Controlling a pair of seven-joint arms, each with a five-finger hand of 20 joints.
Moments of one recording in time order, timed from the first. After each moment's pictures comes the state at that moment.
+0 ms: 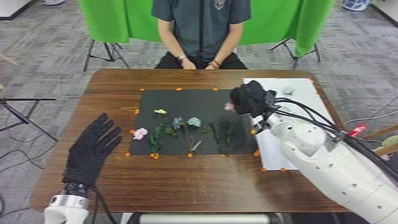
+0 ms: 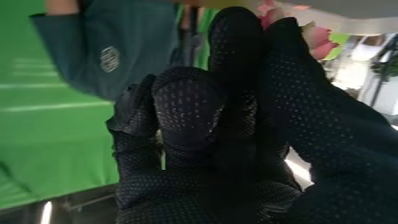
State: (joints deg) left arm 127.6 -69.9 -97.7 -117.2 42.1 -3.6 12.3; right arm -66.6 -49.3 47.4 -90.1 -138.2 7.0 -0.6
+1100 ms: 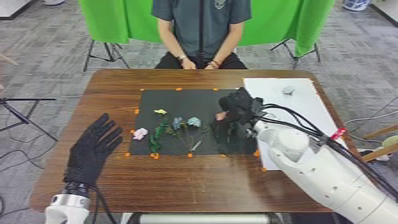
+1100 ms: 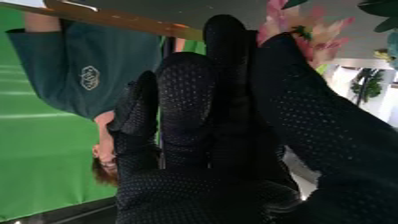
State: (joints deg) left arm 127.4 -70.0 -97.6 -117.0 42.0 -3.6 11.8; right arm -66.2 -52.8 44.7 -87.4 -144.3 5.4 0.8
